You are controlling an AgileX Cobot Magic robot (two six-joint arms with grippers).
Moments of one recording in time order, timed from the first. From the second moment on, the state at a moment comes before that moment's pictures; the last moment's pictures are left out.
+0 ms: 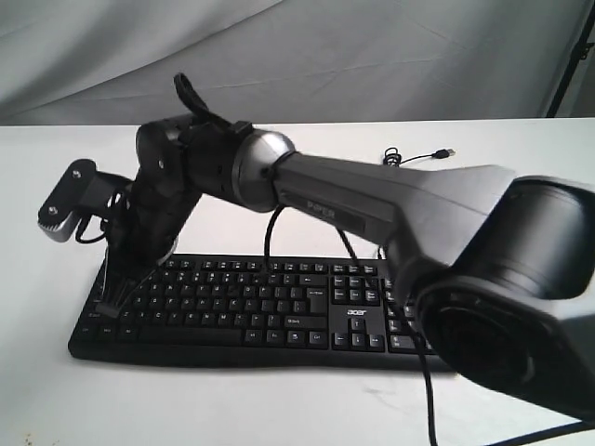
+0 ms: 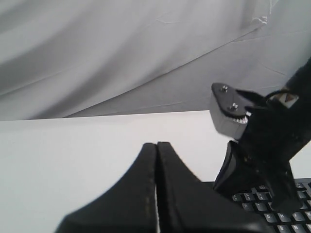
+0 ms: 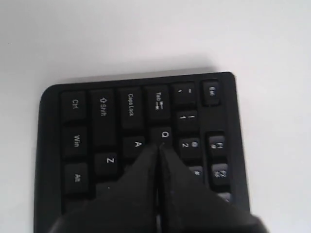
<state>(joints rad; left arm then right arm) 0.04 0.00 0.00 0.03 0.16 -0.02 1.02 2.44 -2.12 0.24 0.86 -0.66</state>
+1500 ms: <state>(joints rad) 0.04 0.00 0.00 0.03 0.16 -0.02 0.98 2.16 -1.49 0.29 0.54 -0.63</state>
